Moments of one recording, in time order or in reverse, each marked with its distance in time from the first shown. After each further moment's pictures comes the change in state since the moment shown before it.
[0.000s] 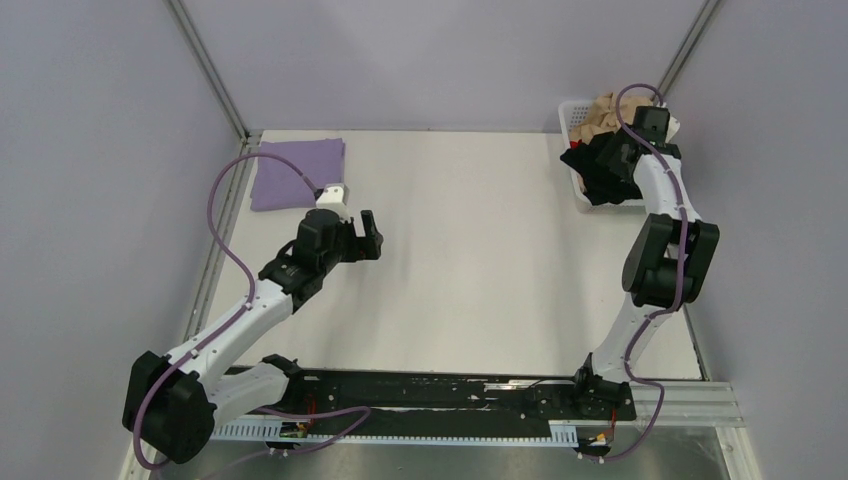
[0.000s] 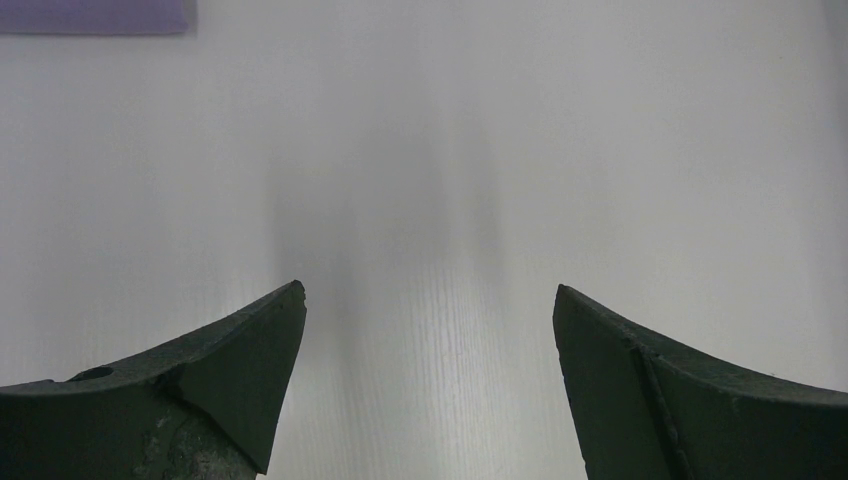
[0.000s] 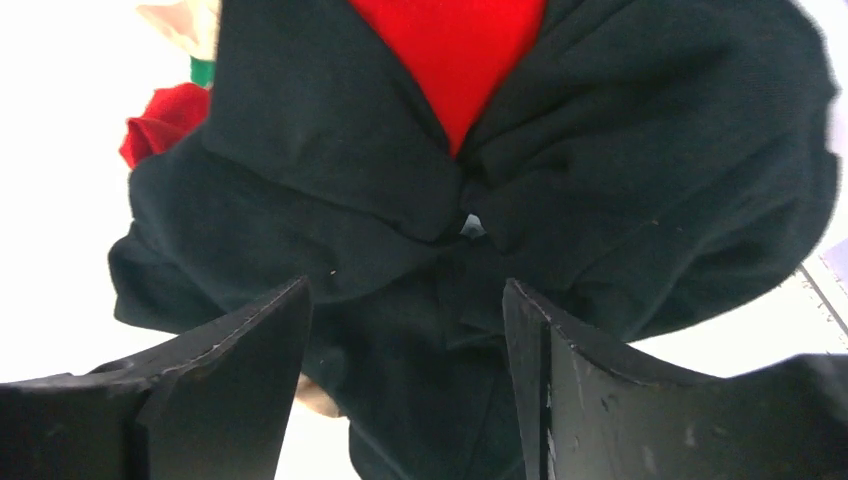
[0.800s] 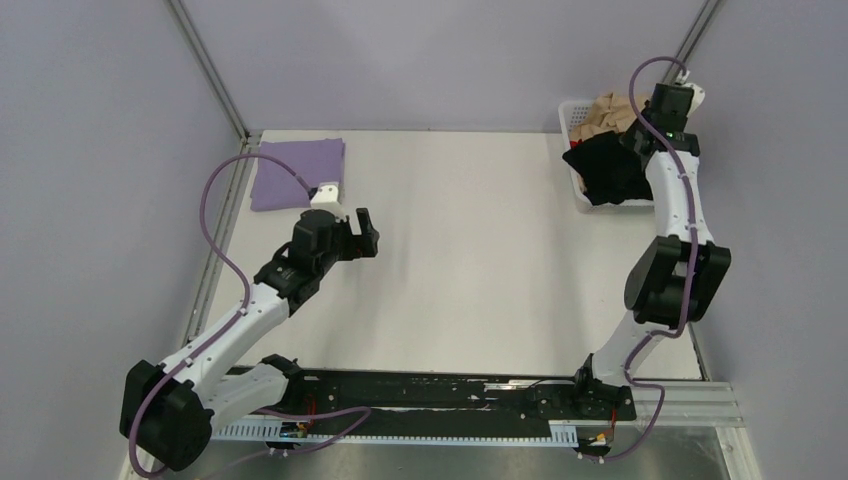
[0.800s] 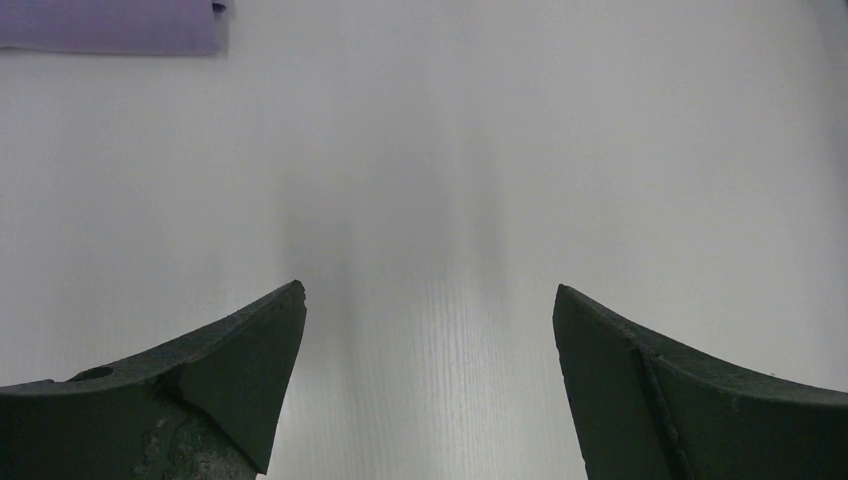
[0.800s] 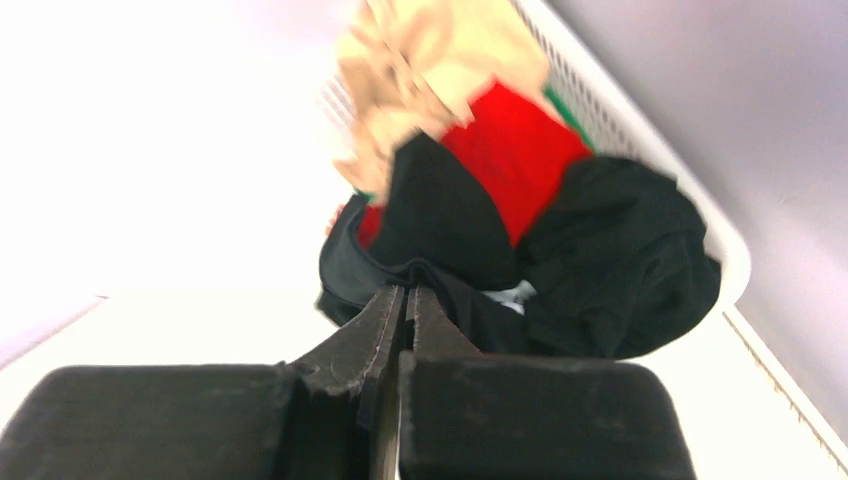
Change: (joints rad) left arm 0.000 -0.039 0.002 -0.004 -0.045 0.003; right arm -0.002 -0.126 0.078 0.029 -0.018 -0.035
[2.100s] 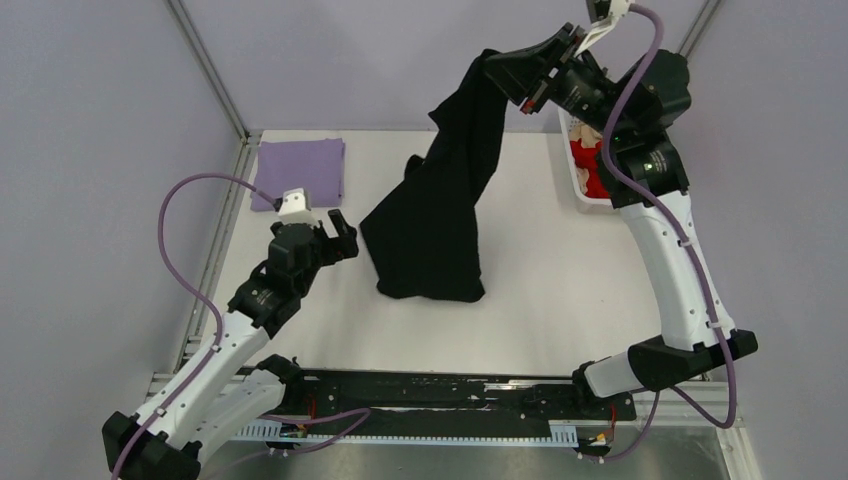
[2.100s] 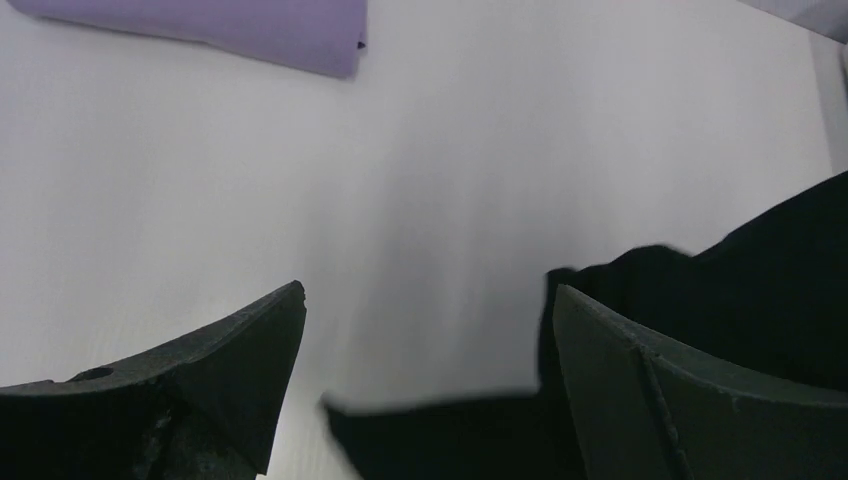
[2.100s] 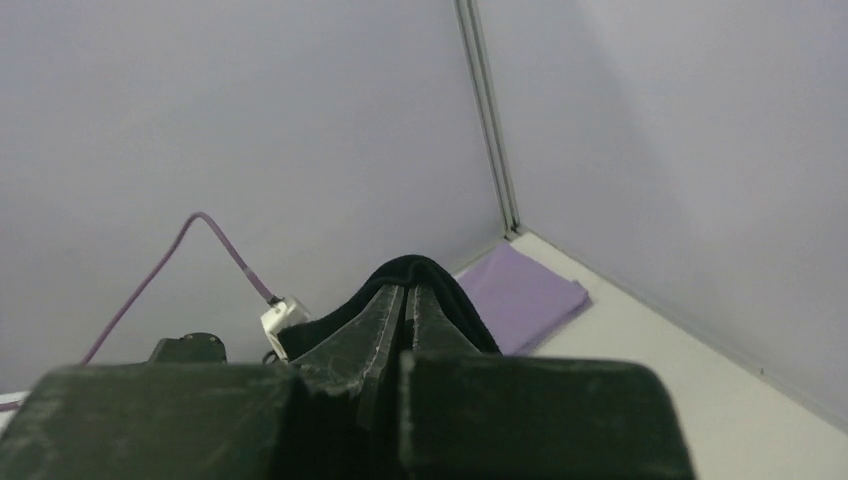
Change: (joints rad) left arm 0.000 -0.226 -0.015 -0.135 -0.185 -0.097; right arm 0.585 -0.335 0.166 0.384 -0.761 0.080
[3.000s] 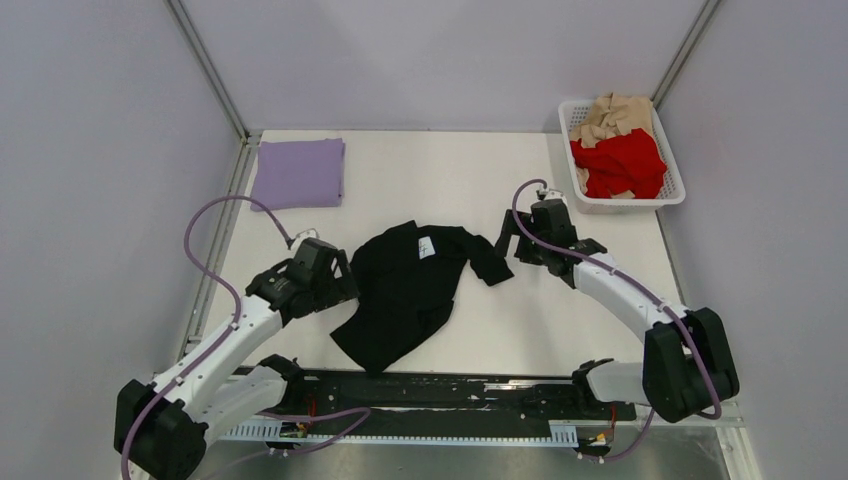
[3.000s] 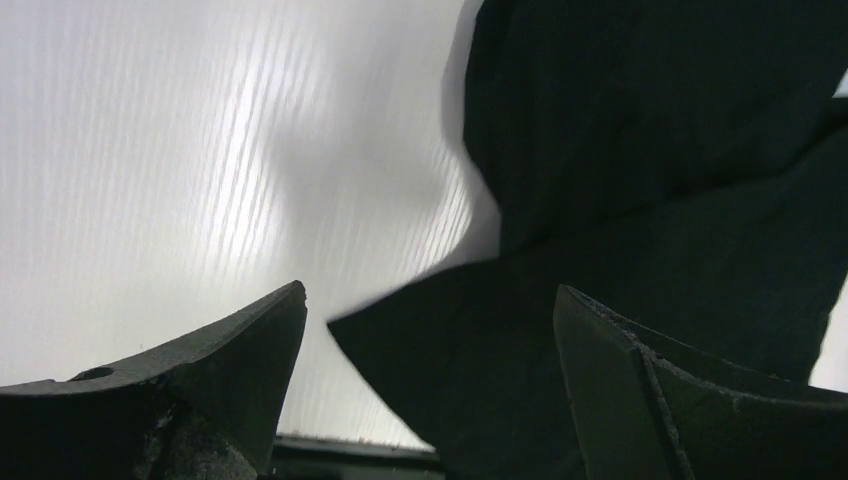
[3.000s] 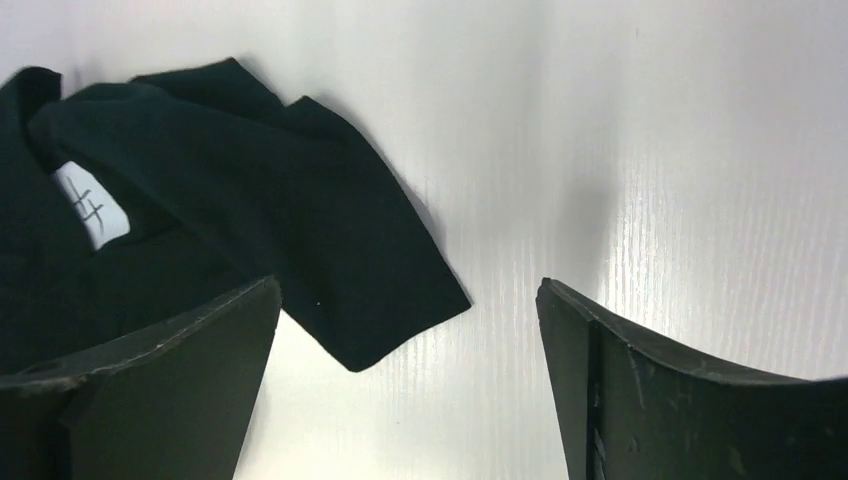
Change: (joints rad) left arm 0.000 0.161 -0.005 -0.434 0.116 -0.267; right arm 0.010 -0.127 -1.138 -0.148 0.677 0.039
